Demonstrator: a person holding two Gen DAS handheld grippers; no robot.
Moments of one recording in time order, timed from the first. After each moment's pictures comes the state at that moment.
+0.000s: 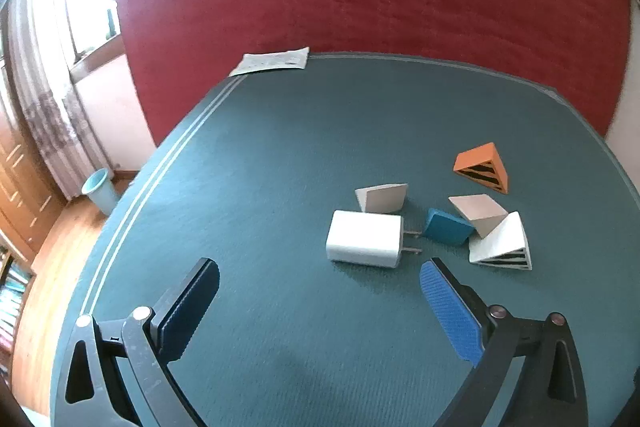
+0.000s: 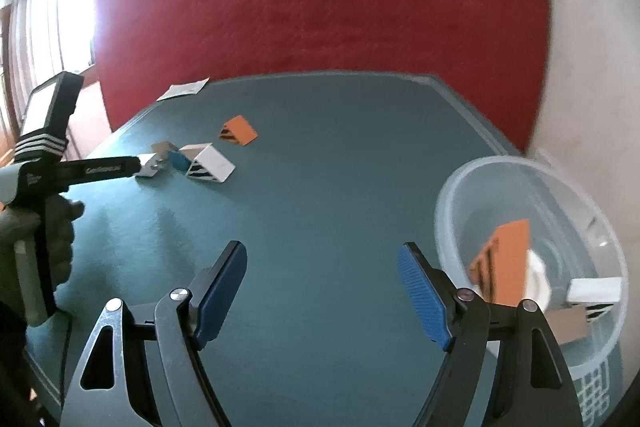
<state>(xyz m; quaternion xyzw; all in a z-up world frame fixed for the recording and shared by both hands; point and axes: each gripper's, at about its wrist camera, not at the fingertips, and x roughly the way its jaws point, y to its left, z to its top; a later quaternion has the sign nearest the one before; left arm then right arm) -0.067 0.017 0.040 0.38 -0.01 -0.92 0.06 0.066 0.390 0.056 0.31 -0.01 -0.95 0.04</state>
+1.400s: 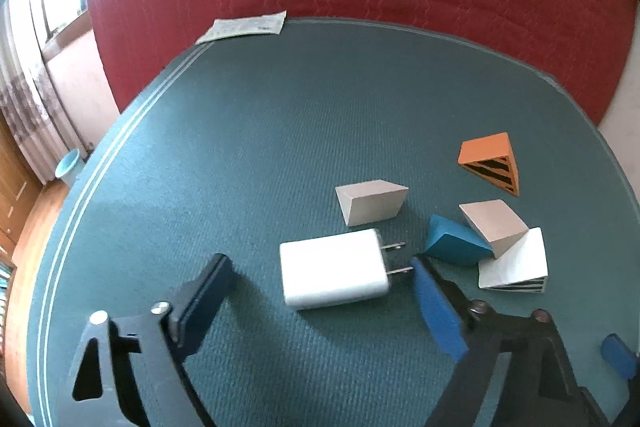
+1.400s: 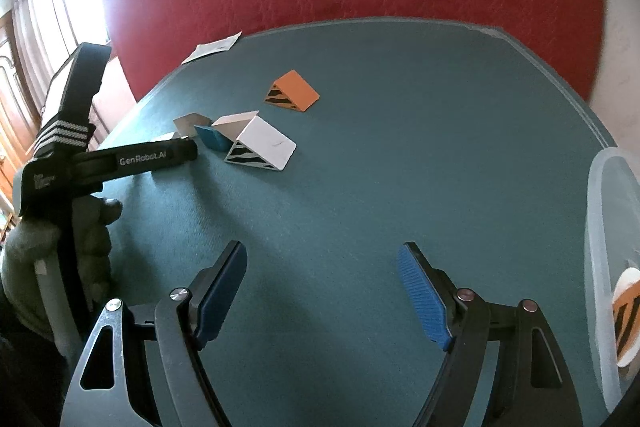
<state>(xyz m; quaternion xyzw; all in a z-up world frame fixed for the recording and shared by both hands) -0.111 0.034 0.015 0.43 0.02 -0.90 0.02 -0.007 0.335 0.028 0.40 -0.03 -0.91 0.11</state>
